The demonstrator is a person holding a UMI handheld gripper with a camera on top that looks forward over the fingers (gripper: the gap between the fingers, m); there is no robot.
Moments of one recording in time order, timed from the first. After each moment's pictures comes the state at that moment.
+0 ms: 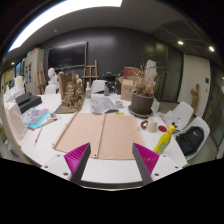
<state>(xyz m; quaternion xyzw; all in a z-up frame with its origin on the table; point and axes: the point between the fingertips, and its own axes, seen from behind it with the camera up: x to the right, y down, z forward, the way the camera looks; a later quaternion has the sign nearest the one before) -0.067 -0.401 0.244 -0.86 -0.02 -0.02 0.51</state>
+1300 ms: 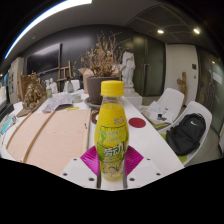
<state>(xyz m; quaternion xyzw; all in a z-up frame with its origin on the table) 0.222 -0.221 0.060 -0.85 0.07 -0.04 0.52</state>
